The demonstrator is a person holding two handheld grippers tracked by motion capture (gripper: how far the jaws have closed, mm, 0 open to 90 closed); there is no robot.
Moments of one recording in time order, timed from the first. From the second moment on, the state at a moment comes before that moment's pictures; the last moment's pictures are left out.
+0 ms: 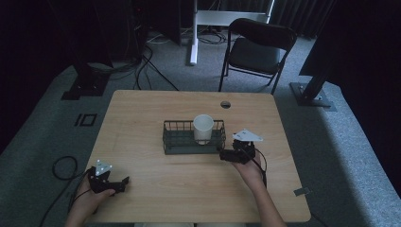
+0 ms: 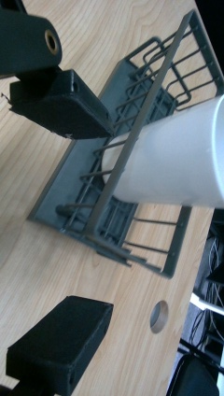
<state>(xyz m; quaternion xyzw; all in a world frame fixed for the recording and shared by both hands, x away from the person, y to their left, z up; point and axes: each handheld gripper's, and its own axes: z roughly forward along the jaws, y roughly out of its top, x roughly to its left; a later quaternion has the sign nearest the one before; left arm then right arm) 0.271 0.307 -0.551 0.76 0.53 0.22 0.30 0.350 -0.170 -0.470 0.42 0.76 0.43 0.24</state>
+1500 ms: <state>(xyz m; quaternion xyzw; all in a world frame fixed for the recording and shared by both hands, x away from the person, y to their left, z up) 0.271 0.308 -0.551 0.76 0.53 0.22 0.30 0.315 -0.254 -0.528 0.50 0.73 0.39 0.25</state>
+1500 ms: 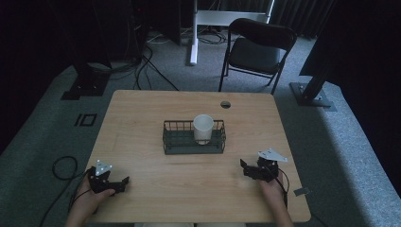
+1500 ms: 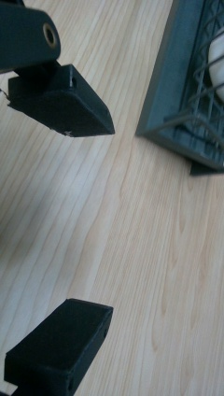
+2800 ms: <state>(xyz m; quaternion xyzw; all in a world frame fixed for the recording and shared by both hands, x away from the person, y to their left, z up) 0.271 0.308 -0.551 0.76 0.53 0.22 0.30 0.280 -0.319 -0.552 0.54 0.73 0.35 0.22</state>
